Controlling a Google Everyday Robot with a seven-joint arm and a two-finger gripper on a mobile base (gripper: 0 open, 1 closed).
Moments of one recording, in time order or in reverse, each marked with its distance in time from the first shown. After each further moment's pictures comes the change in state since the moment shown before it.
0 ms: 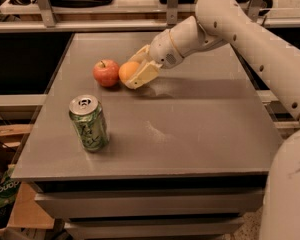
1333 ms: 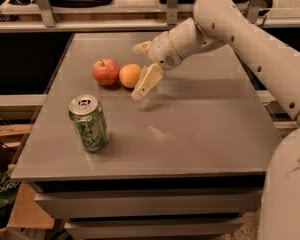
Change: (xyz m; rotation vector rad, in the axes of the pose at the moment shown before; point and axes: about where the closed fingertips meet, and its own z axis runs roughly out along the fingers) arm 0.002 0.005 0.005 -0.027 -0.001 -0.001
